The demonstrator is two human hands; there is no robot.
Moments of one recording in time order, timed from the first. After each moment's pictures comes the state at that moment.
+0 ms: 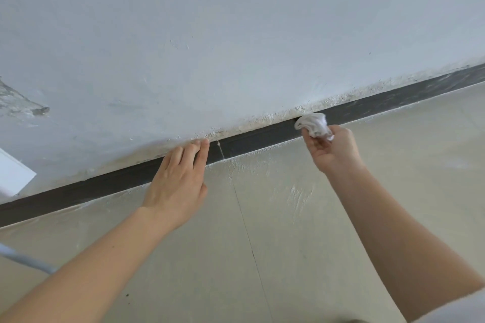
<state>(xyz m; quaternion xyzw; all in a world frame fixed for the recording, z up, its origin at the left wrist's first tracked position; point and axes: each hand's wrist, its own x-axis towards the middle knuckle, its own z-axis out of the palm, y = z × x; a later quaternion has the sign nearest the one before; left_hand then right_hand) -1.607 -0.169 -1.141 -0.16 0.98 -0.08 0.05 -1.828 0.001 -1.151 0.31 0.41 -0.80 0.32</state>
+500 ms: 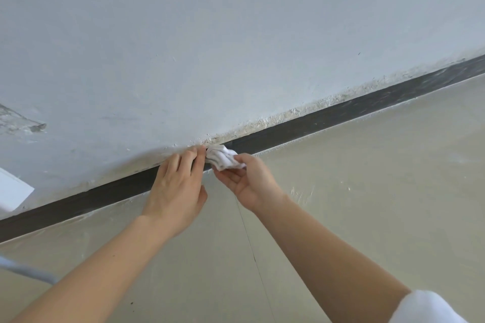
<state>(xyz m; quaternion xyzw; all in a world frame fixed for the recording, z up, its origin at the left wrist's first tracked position) -1.609 -0.167 -1.140 -0.17 0.98 -0.07 0.04 -1.726 -0.066 -1.161 0.20 0.39 -0.72 0.53</state>
